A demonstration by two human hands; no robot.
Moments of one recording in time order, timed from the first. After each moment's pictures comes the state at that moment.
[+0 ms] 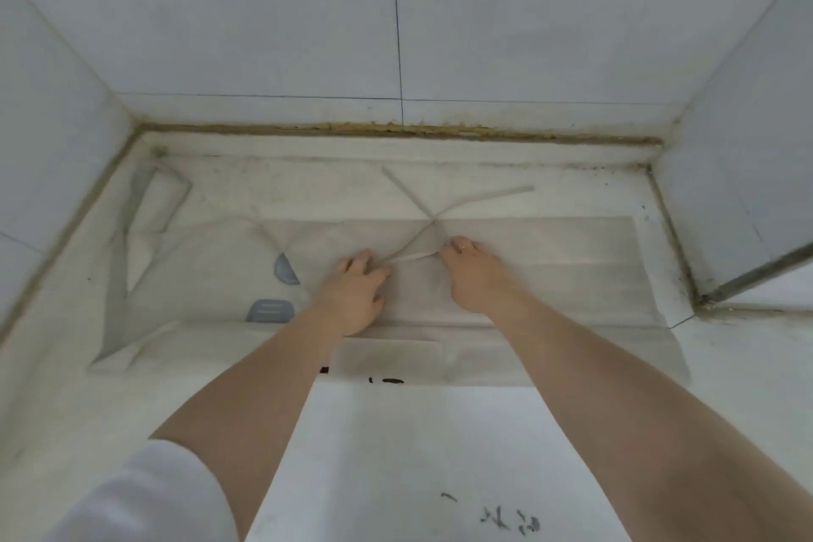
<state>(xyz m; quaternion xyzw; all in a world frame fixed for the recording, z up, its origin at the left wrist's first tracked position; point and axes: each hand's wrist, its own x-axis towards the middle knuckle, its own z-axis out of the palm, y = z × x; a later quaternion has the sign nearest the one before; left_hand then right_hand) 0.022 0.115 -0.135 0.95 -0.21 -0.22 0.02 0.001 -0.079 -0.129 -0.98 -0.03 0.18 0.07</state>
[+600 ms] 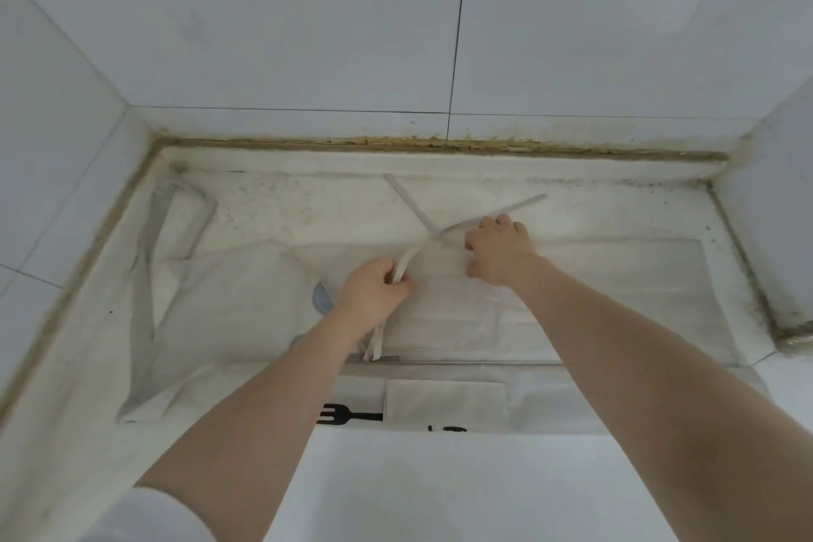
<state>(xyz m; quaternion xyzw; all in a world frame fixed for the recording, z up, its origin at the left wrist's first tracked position) 0.075 0.142 -0.129 0.90 -0.04 -0.22 0.38 0.091 -0.049 -0.120 -0.98 0.01 0.20 -0.02</state>
